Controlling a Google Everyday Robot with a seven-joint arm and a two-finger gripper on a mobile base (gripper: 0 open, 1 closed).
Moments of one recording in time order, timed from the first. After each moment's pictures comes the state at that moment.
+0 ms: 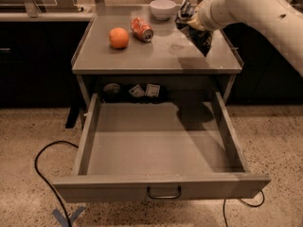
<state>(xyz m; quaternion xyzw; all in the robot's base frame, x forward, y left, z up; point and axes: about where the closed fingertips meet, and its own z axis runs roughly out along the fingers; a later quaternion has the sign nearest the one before) 0.792 -0.145 0.963 -0.50 0.70 -0.14 0.49</state>
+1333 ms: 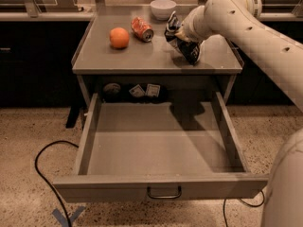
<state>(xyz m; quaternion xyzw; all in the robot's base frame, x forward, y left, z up) 0.828 -0.113 0.905 -0.50 0.71 -0.11 0.48</state>
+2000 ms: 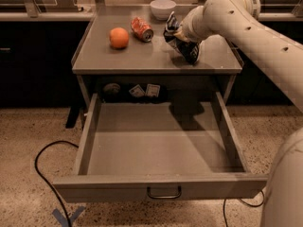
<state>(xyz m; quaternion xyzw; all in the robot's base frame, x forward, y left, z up) 0.828 -0.113 0.905 -0.50 0.71 -0.11 0.48</state>
